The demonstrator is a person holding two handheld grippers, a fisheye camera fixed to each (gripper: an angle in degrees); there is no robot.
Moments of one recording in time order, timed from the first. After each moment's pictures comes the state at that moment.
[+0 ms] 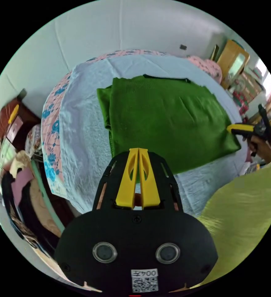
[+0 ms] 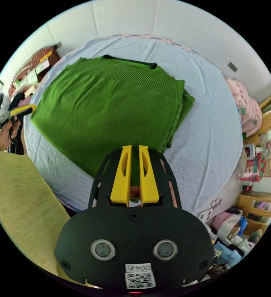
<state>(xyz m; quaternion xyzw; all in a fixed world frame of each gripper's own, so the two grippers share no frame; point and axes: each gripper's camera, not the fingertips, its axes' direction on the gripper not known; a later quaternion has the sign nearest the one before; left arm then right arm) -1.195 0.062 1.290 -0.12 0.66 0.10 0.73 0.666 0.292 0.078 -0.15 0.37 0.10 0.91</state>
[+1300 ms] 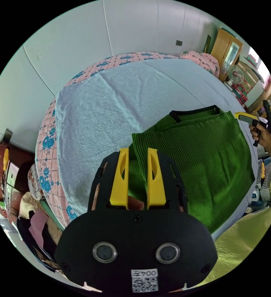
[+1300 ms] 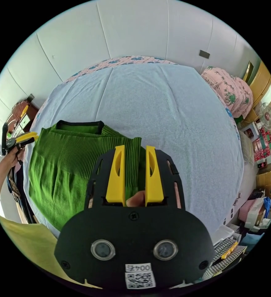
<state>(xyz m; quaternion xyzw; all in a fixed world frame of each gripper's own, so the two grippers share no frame) -1.072 -0.127 1.379 -0.08 0.66 0.16 0.73 0.817 0.154 -0.002 -0.01 0.38 0.19 0.91</state>
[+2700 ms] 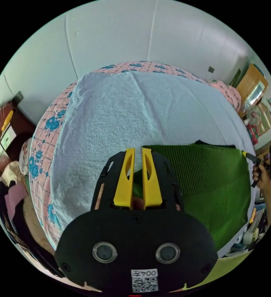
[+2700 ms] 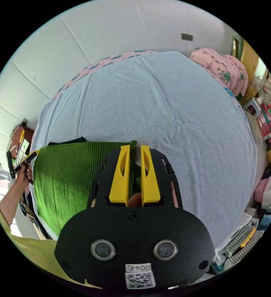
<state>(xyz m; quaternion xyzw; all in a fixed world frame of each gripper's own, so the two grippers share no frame) -1.081 -0.110 1.530 -0.14 0.65 0.01 0.75 0.923 0.171 -0.055 0.02 0.34 0.27 0.90</state>
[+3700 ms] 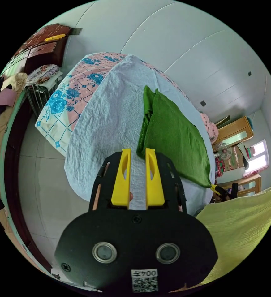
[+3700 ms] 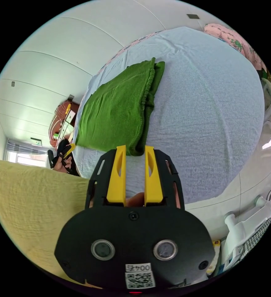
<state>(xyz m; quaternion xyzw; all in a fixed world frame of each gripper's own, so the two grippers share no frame) -1.276 0.196 1.510 -0.24 0.71 -0.18 0.63 0.776 0.448 -0.122 0.01 0.12 0.27 0.96</state>
